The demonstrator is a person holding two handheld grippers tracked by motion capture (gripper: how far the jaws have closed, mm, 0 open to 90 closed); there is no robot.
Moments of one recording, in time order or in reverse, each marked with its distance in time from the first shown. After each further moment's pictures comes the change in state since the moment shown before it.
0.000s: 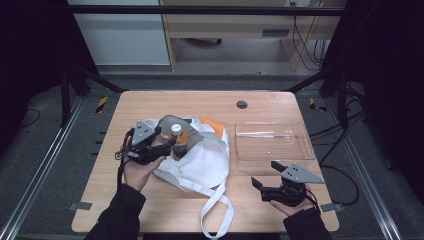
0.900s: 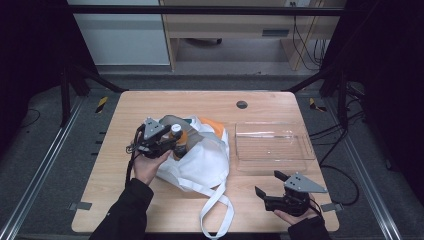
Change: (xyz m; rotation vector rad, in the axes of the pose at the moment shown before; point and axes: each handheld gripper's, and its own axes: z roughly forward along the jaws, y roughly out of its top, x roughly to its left) left arm 0.002 -0.006 0.037 0.022 0.005 0.016; right arm 0.003 -0.019 -0.012 0.049 -0.007 0.010
